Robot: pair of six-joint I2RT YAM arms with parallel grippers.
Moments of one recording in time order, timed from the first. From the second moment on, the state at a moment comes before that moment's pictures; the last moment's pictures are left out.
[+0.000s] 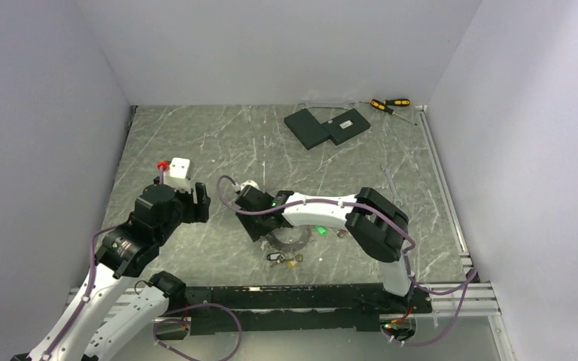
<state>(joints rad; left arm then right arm) -0.51 0.60 0.82 -0.69 -0.26 -0.21 1.09 1.95 1.32 -0.48 0.16 0.46</state>
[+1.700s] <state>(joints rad) -0.47 0.59 0.82 -0.67 -0.25 -0.20 1.06 1.85 1.08 -0.13 -0.37 0.14</state>
